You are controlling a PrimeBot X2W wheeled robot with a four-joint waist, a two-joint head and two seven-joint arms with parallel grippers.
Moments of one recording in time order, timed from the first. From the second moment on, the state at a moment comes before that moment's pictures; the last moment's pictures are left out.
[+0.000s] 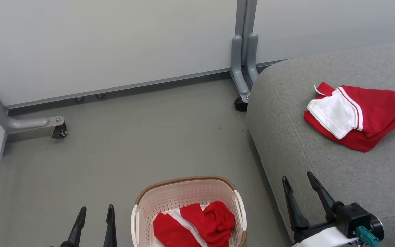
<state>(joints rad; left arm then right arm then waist) 0.23 0.06 -0.04 0.07 -0.24 -0.13 -0.26 0.12 -0.05 0.14 0.07 0.13 0.13 -0.26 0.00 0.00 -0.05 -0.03</state>
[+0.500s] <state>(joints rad) 0.23 0.06 -0.05 0.10 -0.23 -0.13 -0.26 0.12 -0.05 0.13 0.09 0.13 0.13 -0.26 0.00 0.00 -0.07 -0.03</state>
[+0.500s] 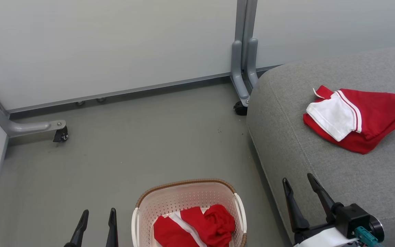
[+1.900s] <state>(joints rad) -0.18 0.29 -0.48 0.26 -0.36 -0.13 -0.26 -0.04 -0.05 0.06 -0.03 0.10 0.13 -0.26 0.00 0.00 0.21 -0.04</state>
